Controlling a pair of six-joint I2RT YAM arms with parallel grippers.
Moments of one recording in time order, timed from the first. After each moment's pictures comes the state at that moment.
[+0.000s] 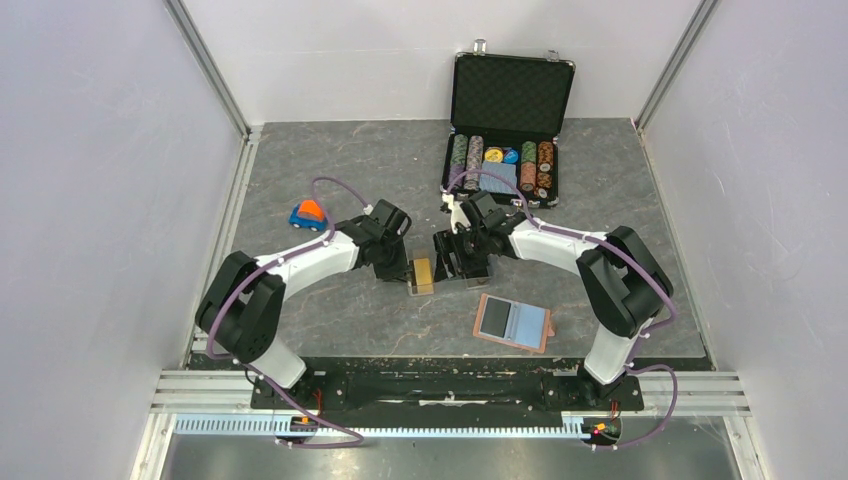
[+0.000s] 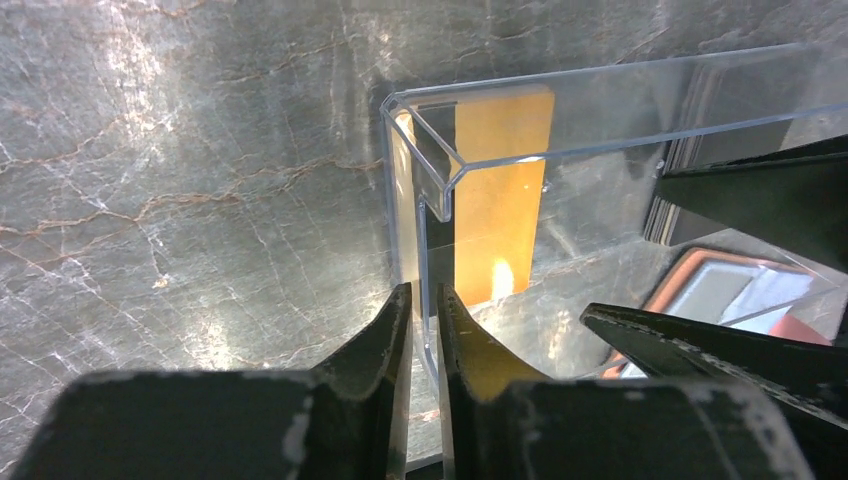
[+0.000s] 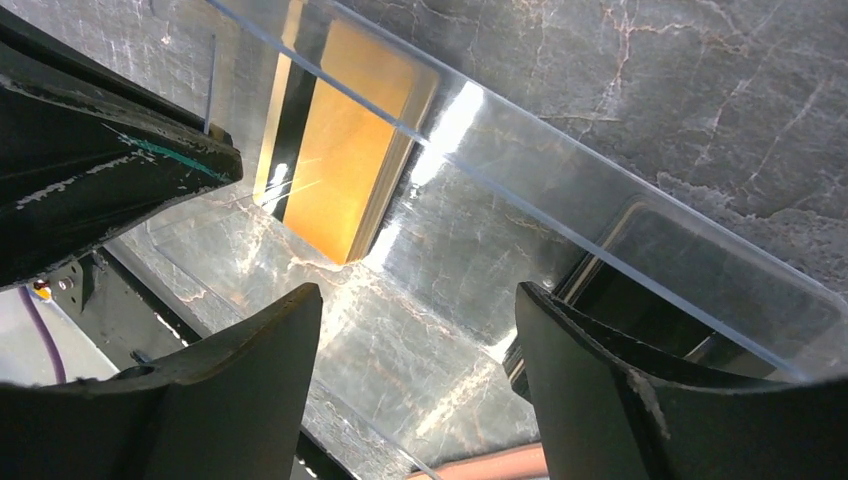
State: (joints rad) left arm -0.61 1.58 0.95 -0.49 0.06 -0.77; right arm 0.63 1.77 1.06 -0.29 -0.39 0.28
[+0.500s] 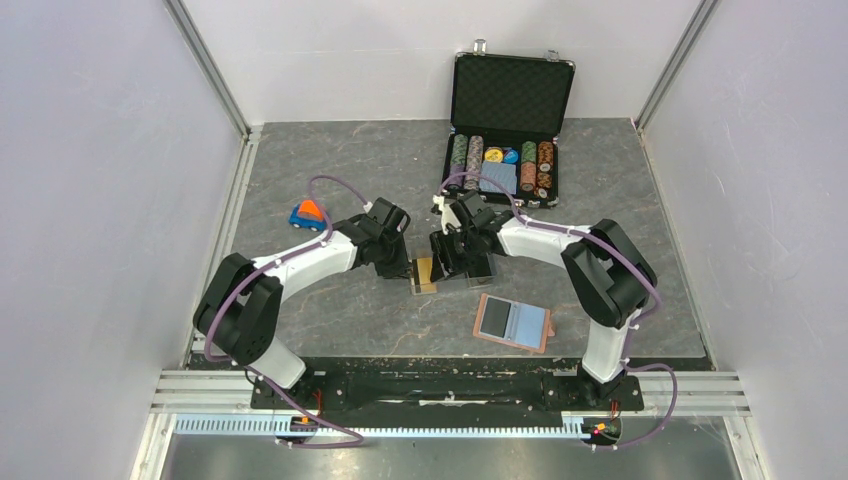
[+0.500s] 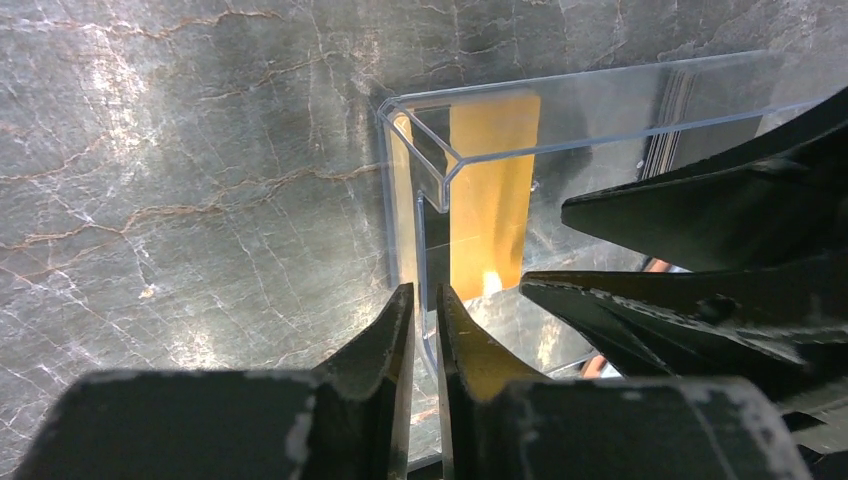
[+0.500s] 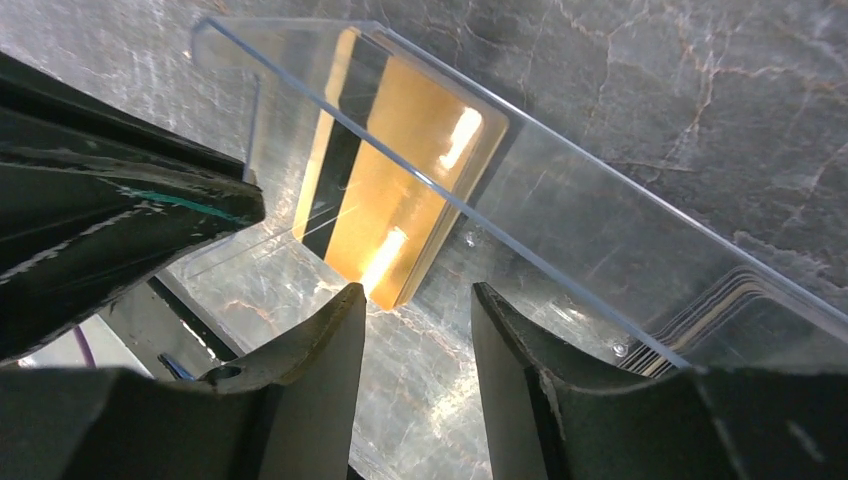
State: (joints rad) left arm -0.61 1.56 0.95 -0.46 0.08 -0.77; right arm 0.66 1.84 1.13 -0.30 -0.43 0.32
